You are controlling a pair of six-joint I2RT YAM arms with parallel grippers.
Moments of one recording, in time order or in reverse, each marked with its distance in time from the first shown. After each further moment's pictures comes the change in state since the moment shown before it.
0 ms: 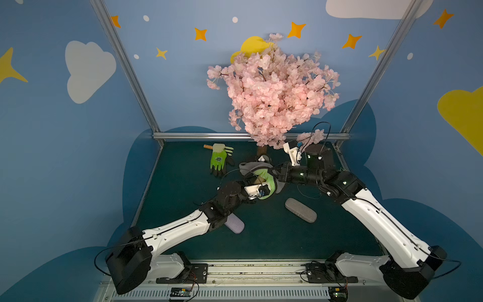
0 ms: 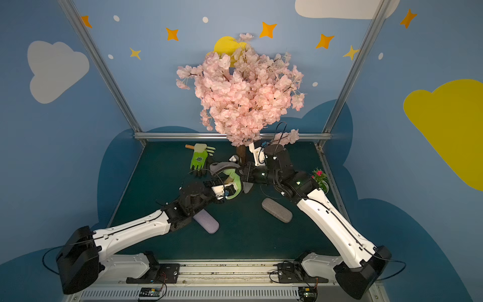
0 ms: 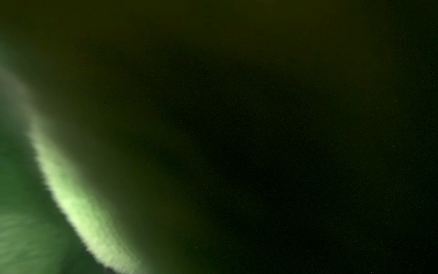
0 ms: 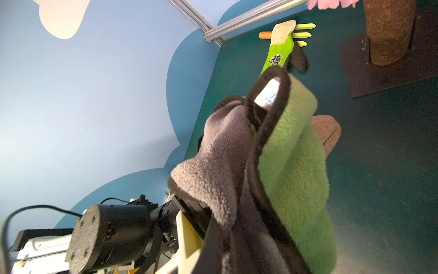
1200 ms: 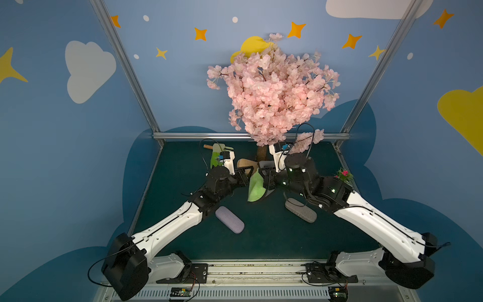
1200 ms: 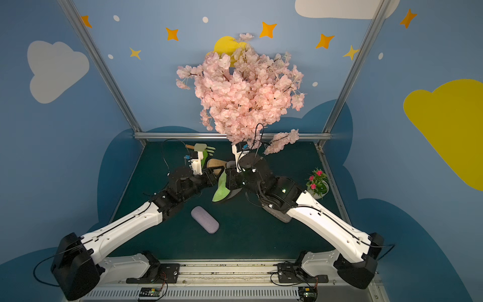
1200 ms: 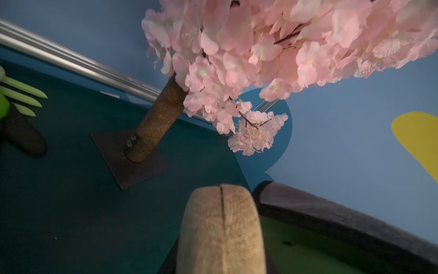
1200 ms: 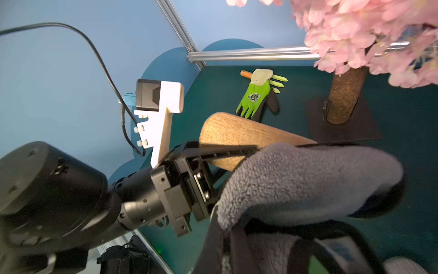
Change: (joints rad) left arm 0.188 -0.023 0.109 -0.179 0.172 -1.532; right arm 0.293 0.080 0.095 0.003 0.517 -0.177
